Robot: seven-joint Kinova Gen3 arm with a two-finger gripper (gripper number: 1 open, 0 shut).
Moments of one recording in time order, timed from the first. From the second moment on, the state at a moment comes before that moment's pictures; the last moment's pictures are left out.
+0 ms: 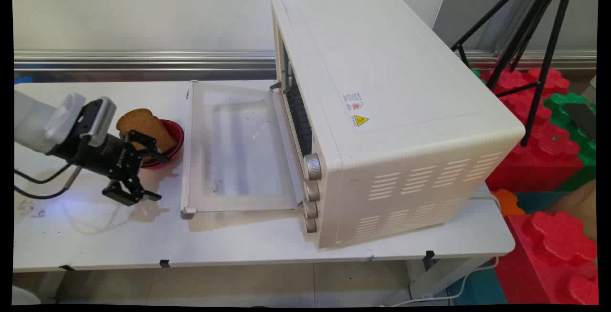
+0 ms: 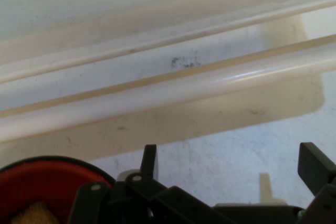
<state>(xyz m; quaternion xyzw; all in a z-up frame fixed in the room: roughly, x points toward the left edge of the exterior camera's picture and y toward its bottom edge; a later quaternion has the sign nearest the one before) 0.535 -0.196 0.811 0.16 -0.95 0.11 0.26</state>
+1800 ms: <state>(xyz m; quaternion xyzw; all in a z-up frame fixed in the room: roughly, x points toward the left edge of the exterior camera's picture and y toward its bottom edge) 0.522 -0.223 0.780 0.17 -0.93 0.12 0.30</state>
